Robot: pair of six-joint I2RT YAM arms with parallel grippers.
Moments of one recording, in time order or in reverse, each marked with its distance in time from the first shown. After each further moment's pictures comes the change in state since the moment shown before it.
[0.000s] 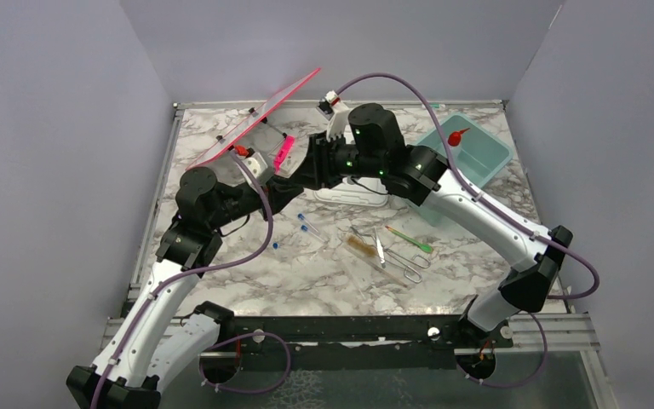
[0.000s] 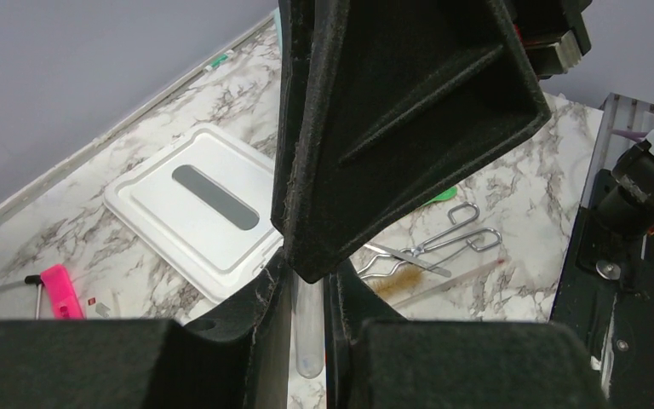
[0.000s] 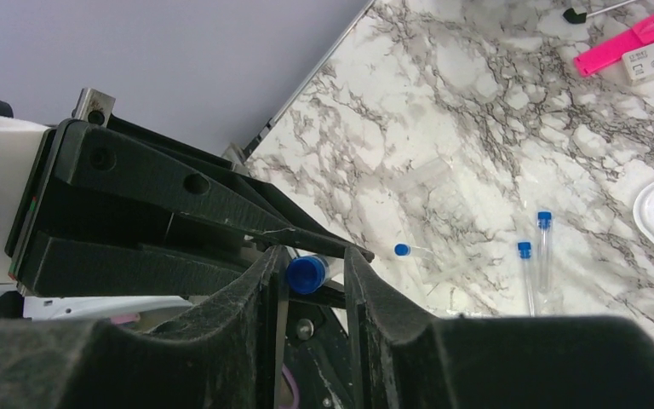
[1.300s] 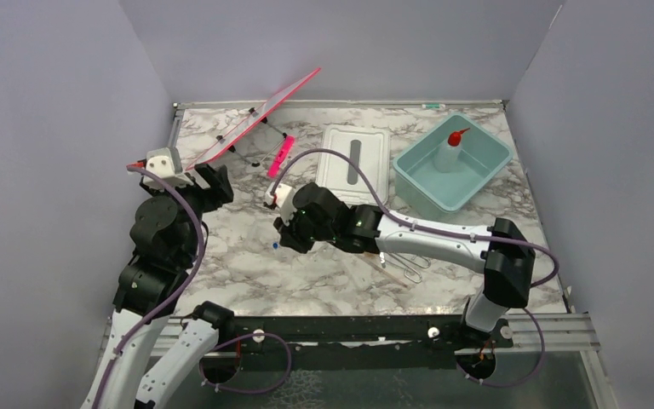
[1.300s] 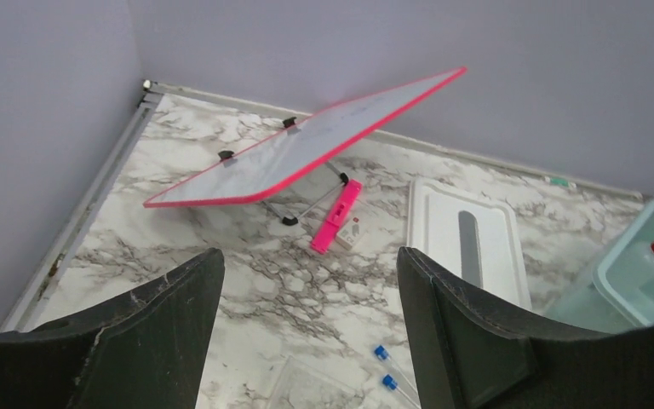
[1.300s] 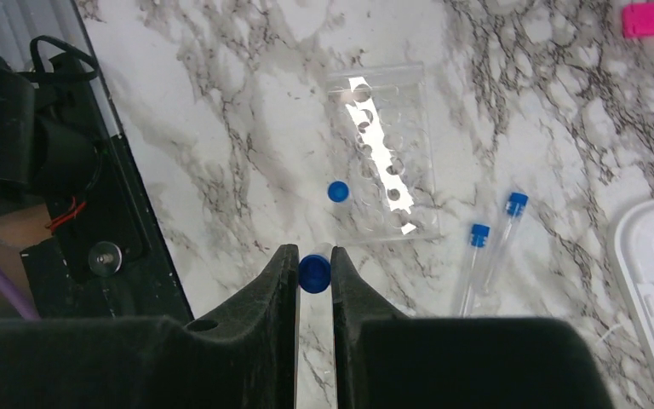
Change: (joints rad) left arm -0.003 -0.253 0.105 -0.336 -1.046 -0.301; right arm 0.231 0.115 -0.338 0.196 0.213 -0.457
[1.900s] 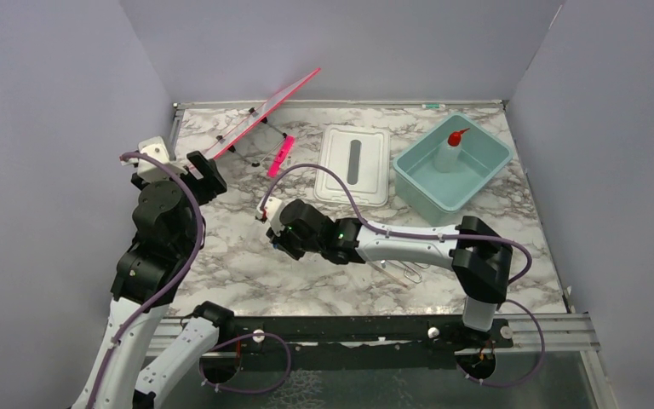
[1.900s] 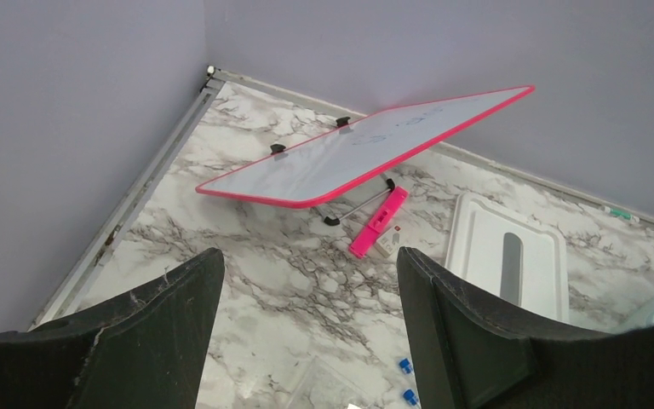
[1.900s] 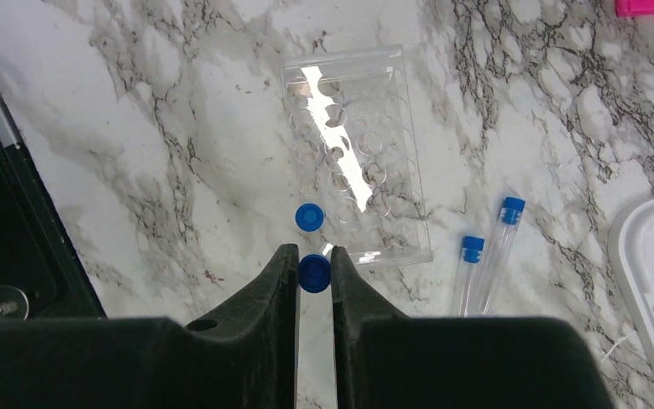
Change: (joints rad) left arm 0.000 0.121 0.144 -0.110 -0.191 -0.054; right arm 0.066 0.132 -0.039 0.152 0.137 -0.044
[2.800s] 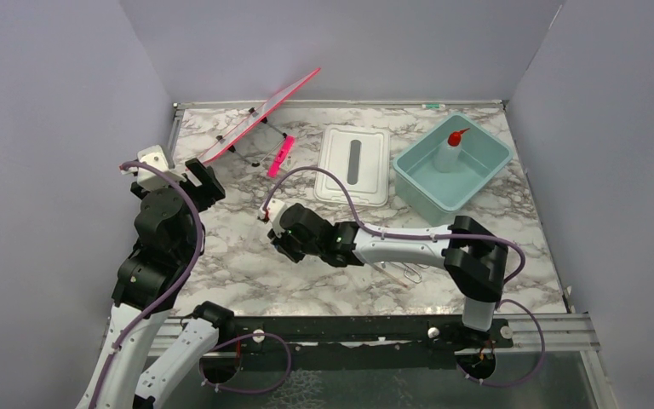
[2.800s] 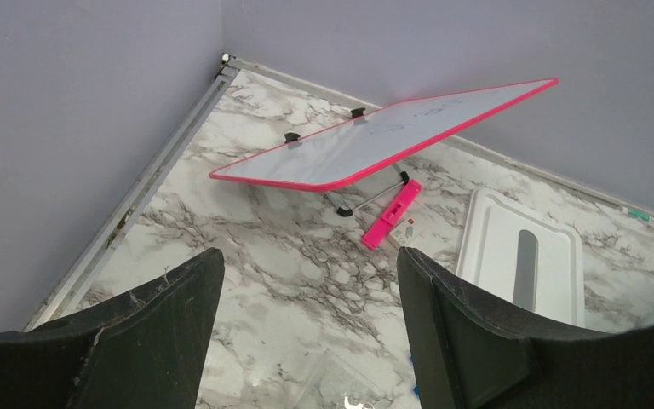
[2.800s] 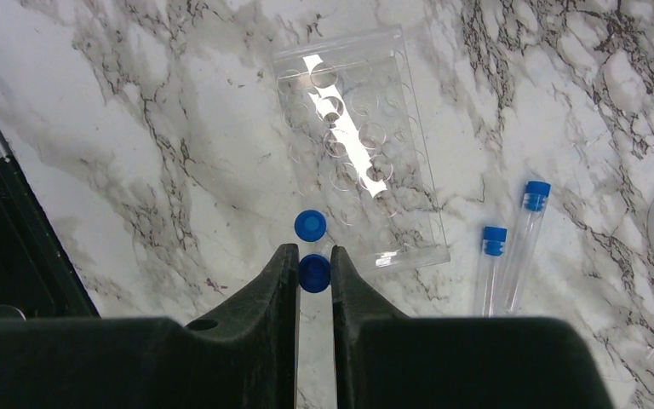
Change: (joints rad) left arm 0.000 -0.049 -0.054 -0.015 -0.035 -0.015; right arm 0.000 0.021 -0.038 0.060 0.023 0.069
